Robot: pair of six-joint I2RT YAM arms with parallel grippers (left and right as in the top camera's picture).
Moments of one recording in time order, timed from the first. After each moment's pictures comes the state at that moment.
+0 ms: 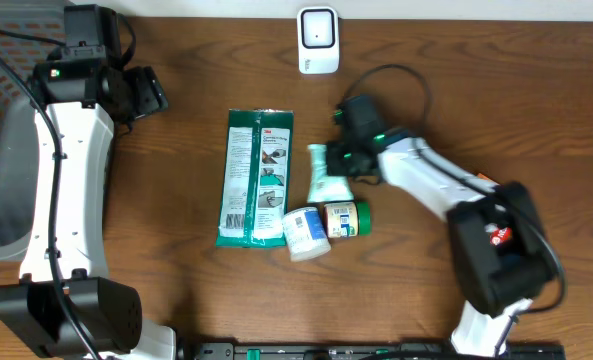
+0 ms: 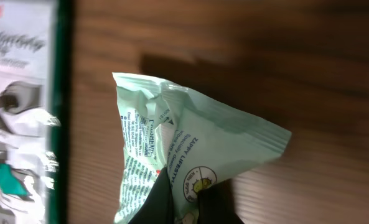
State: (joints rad) left arm 0.08 1.68 1.71 -1.12 -0.11 -0.33; right arm 0.41 1.92 1.24 -0.47 -0.16 0.43
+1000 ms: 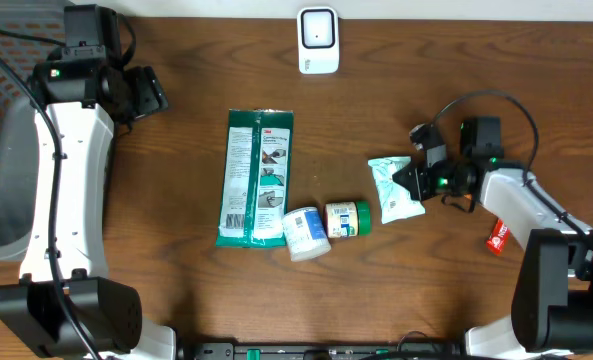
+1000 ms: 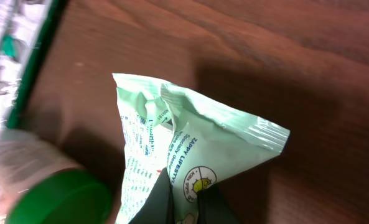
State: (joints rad) left arm 0.08 1.68 1.71 -1.12 -0.11 -0.33; right arm -0.02 1.70 0.87 -0.36 -0.58 -0.23
